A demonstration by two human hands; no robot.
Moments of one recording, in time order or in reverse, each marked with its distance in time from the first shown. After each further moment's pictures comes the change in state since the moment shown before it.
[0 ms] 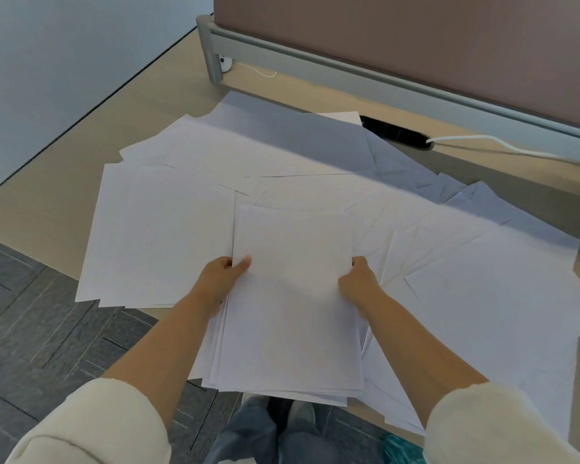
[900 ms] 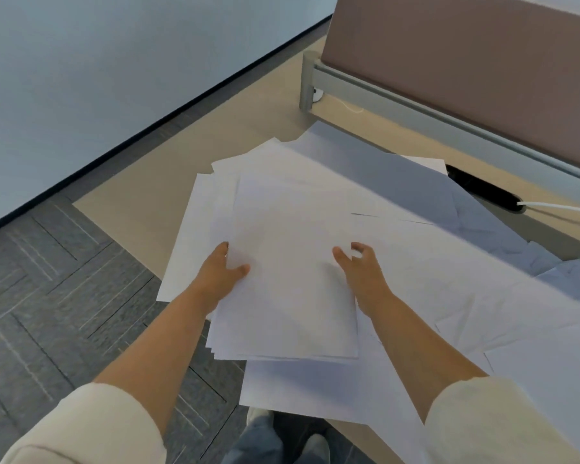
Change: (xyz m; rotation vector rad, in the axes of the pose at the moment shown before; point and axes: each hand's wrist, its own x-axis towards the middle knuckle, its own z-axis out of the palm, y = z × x) left_hand 0.003 0.022 -0.117 0.058 0.175 0.096; right_hand 0.005 -0.117 0.073 0.267 -0.091 -0.249
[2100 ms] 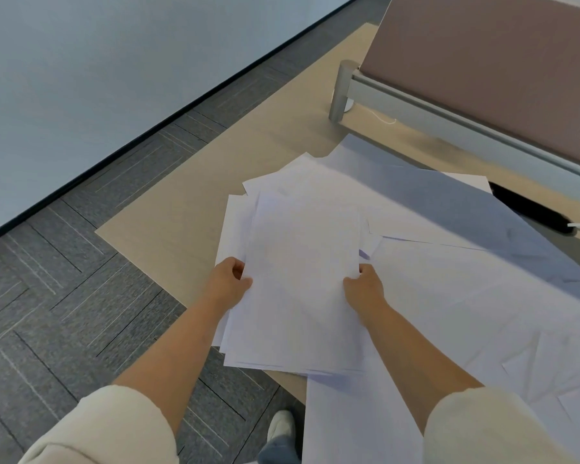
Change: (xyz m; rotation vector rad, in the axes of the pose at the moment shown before) left_hand 0.074 -0.012 -0.068 0.239 0.038 -0.012; right_hand 0.044 -0.021 0.100 -0.217 0.111 0.132
